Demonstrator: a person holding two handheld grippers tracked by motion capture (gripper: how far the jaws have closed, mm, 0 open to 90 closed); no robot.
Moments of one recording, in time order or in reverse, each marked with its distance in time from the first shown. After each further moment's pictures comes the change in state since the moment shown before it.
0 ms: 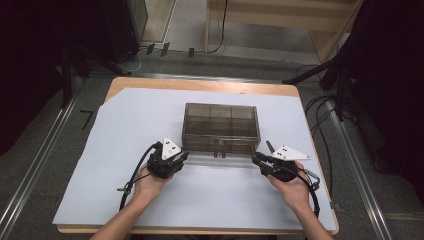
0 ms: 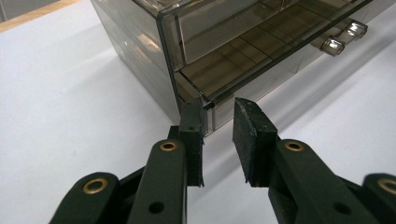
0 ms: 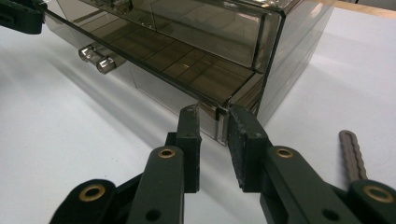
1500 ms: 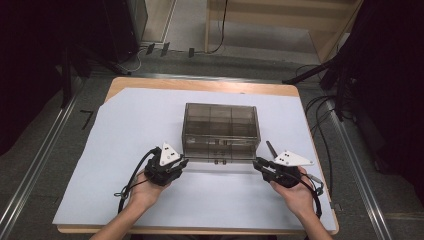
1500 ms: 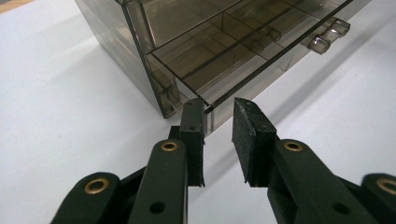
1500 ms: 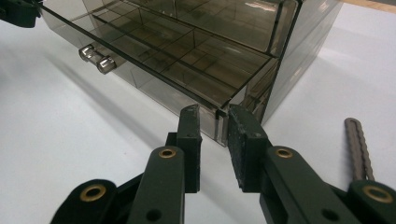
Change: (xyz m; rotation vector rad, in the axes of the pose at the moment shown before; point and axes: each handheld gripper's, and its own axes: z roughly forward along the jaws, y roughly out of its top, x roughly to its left) left arm -0.010 -0.002 -0.019 0.041 -0.054 0.005; right arm 0.007 -0.006 -0.014 0.015 0.025 -0.024
